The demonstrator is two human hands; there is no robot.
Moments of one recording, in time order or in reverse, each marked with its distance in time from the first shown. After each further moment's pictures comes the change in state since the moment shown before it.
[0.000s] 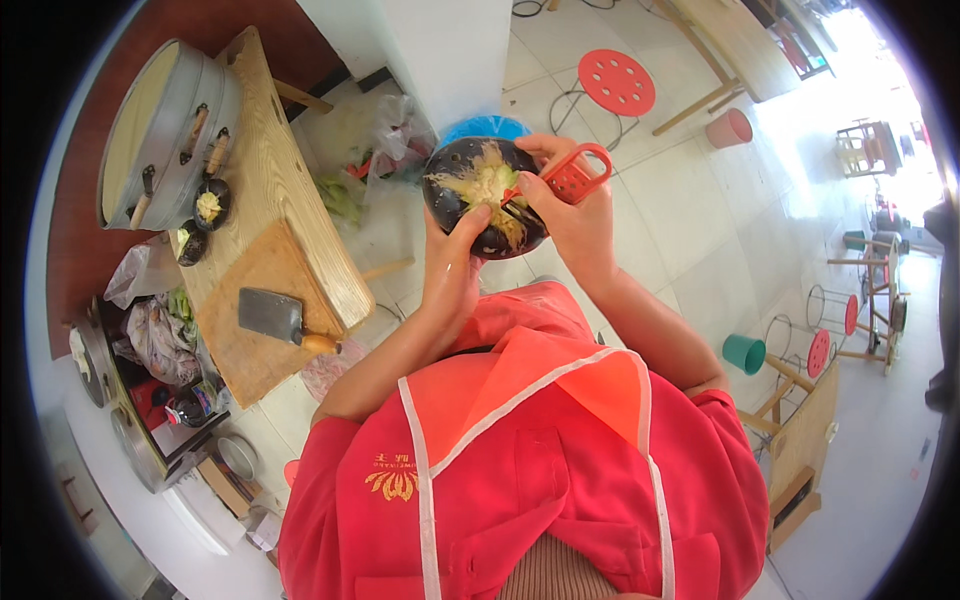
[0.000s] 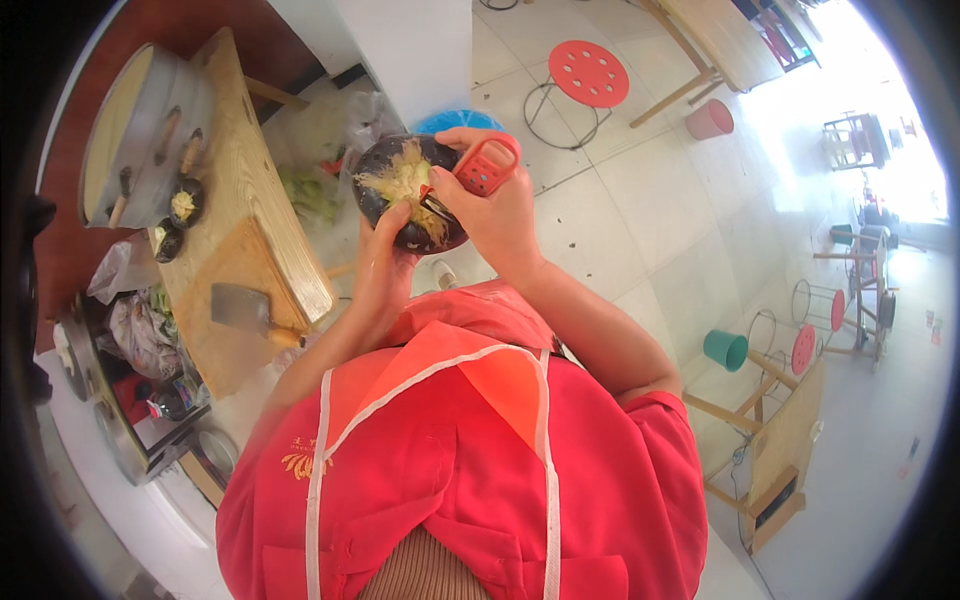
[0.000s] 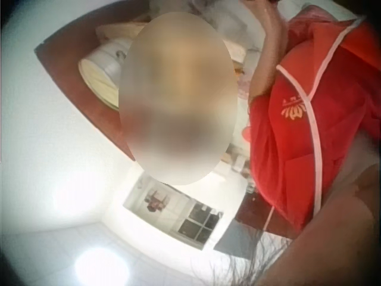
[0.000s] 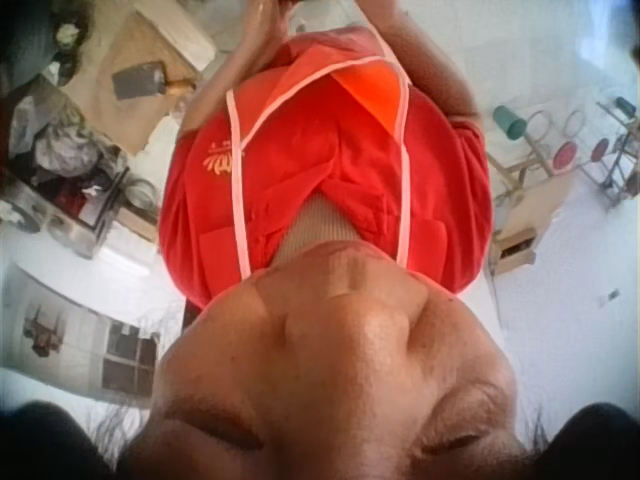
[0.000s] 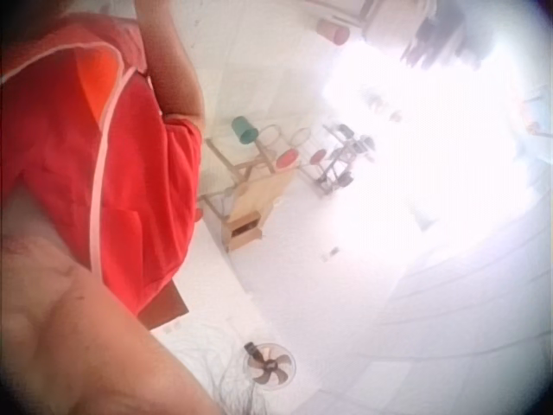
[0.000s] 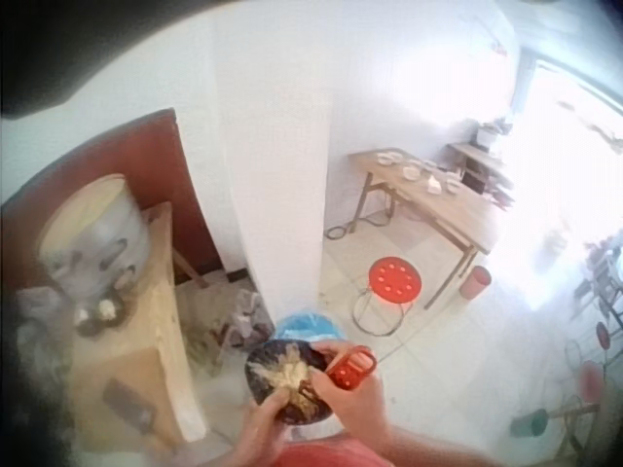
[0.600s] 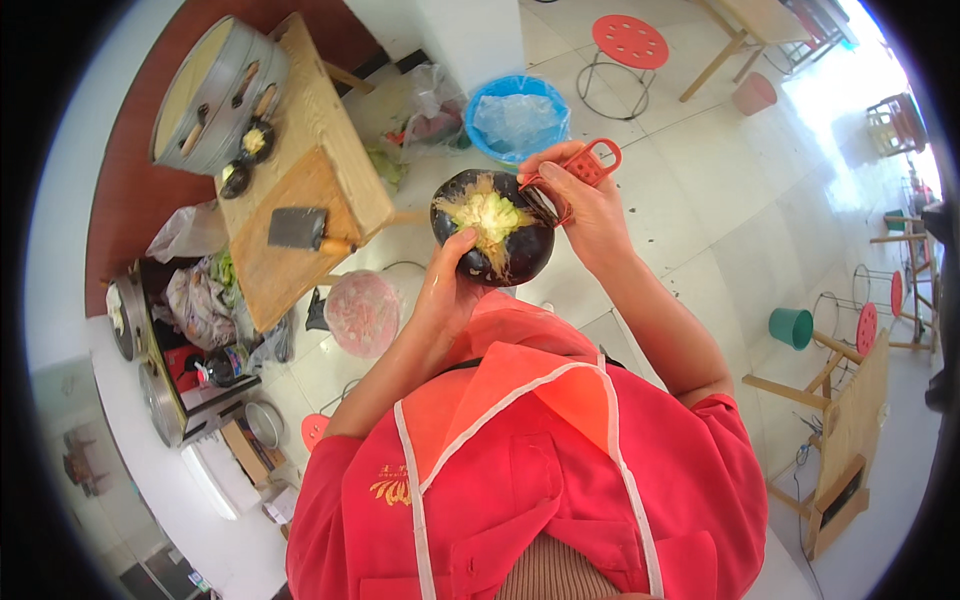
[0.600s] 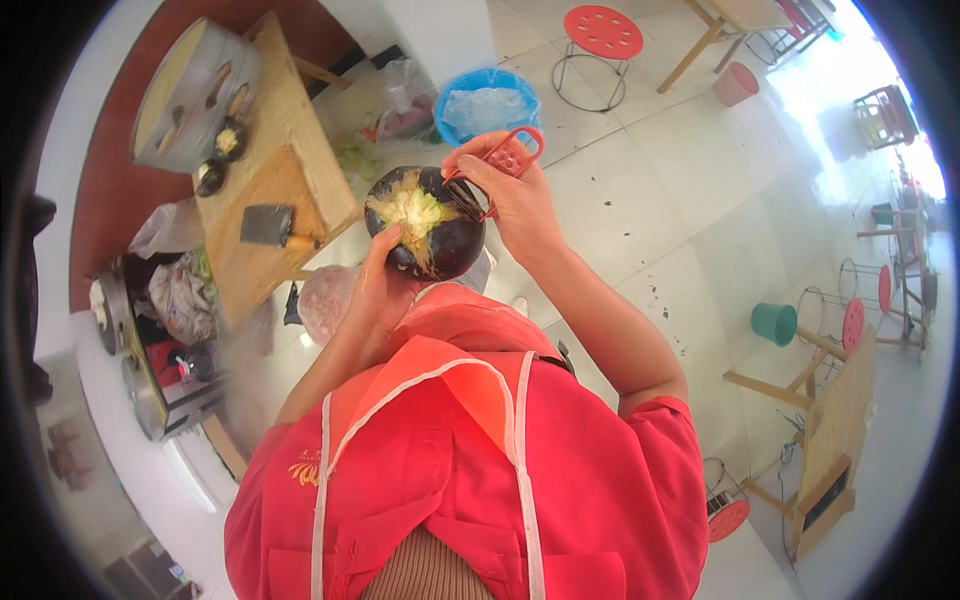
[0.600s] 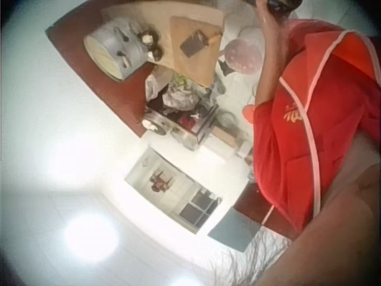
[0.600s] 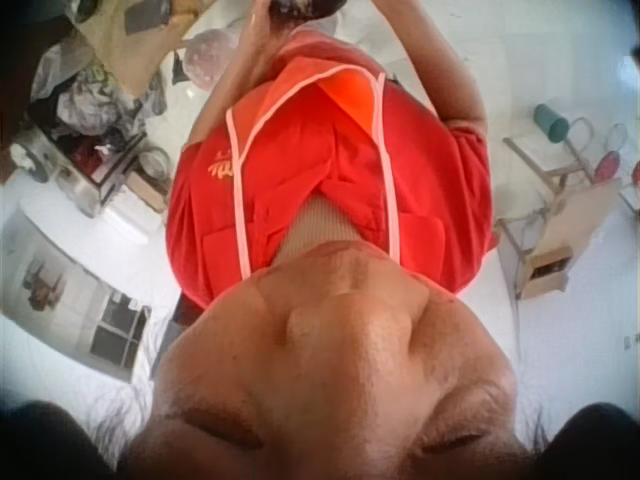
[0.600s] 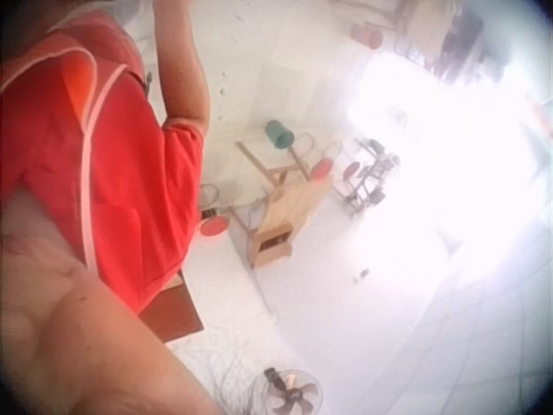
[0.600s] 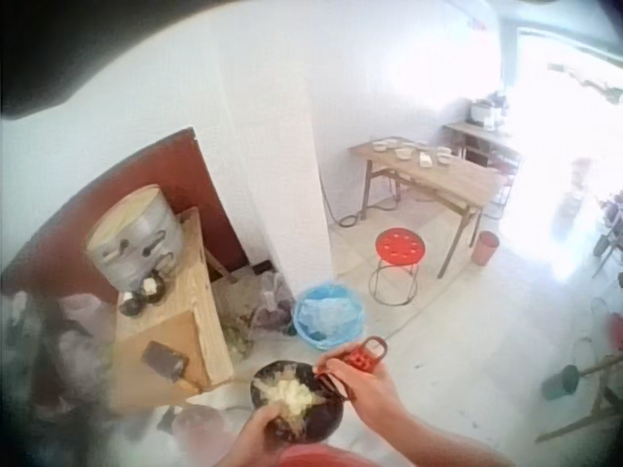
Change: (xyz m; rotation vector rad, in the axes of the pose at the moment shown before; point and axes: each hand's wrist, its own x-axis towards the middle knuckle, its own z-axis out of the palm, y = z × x) left_hand -0.237 -0.065 -0.049 0.009 -0.048 -0.274; right_hand -0.224 0.005 -0.049 0.530 -0.127 0.212
